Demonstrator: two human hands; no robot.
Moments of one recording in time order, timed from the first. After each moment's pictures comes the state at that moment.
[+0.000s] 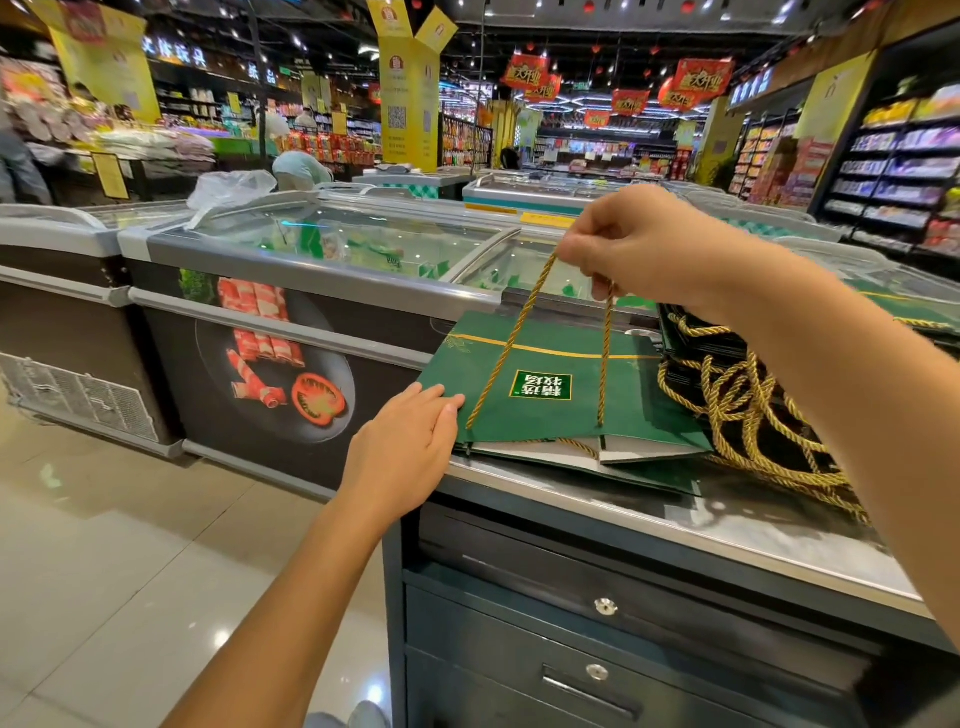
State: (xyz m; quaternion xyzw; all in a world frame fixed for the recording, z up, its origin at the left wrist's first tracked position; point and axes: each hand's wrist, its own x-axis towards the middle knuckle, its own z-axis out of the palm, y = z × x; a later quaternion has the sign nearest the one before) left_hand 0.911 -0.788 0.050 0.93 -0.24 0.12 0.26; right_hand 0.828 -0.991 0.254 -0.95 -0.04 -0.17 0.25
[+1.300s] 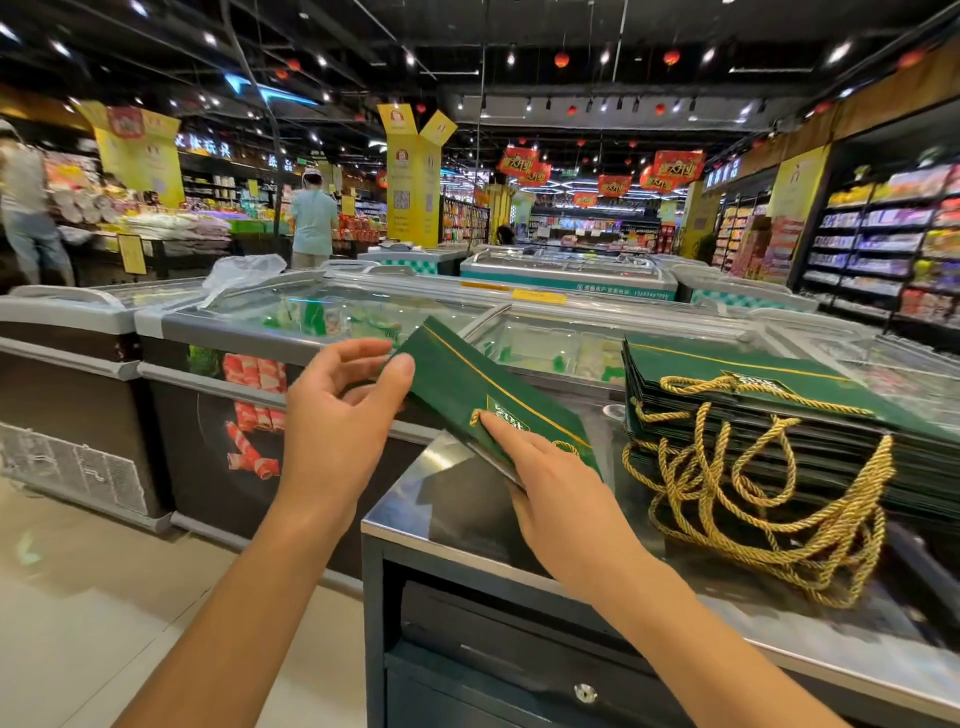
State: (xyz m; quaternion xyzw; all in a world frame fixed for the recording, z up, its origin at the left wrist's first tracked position) left_hand 0.857 -0.777 0.170 0.60 -0.17 0.22 0.75; right_hand 0.793 -0.958 0.138 -0.96 -0.07 -0.23 0.12
